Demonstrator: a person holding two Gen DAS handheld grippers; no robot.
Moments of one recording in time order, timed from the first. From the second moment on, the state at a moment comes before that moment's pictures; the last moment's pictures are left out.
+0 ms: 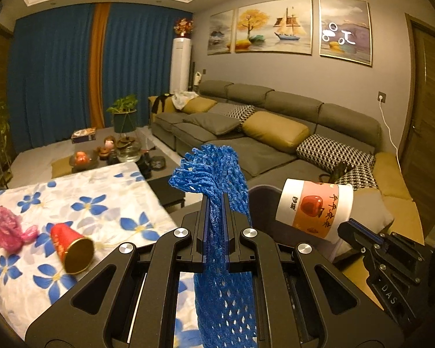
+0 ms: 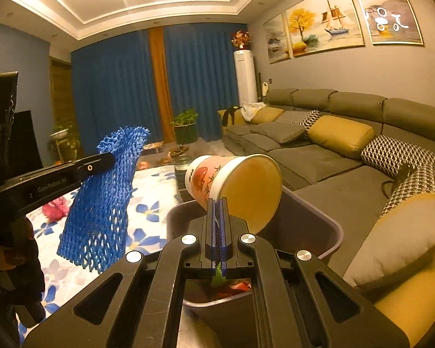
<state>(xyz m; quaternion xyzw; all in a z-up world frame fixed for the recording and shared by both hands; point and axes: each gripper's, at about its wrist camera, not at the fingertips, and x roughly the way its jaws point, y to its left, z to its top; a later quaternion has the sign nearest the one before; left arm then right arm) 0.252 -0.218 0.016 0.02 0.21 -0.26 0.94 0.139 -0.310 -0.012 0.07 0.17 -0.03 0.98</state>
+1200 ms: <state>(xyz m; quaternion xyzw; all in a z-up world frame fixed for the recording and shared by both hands) 0.283 -0.273 -0.010 0.00 0.22 -0.32 0.92 0.164 -0.326 -0.025 0.10 0.19 -0.08 0.97</state>
